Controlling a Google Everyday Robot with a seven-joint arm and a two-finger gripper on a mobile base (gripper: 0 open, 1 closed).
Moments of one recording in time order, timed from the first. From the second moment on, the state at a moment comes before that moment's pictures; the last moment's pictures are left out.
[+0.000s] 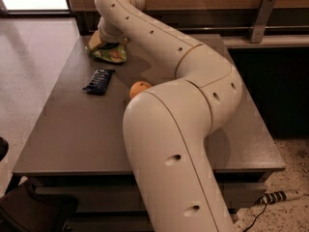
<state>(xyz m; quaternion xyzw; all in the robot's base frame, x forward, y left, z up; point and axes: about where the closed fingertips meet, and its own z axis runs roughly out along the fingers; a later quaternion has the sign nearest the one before) 0.867 0.154 0.822 -0.20 0.92 0.11 0.33</state>
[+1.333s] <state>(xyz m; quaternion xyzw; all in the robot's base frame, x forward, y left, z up) 0.855 0.098 0.890 -0.22 0.89 0.15 0.37</state>
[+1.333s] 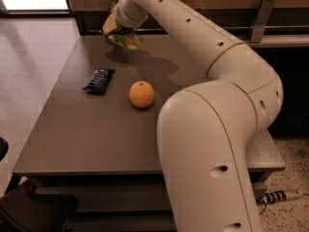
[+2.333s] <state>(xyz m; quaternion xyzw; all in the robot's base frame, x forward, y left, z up) 0.840 0.034 0.975 -0.28 0.82 0.26 0.43</state>
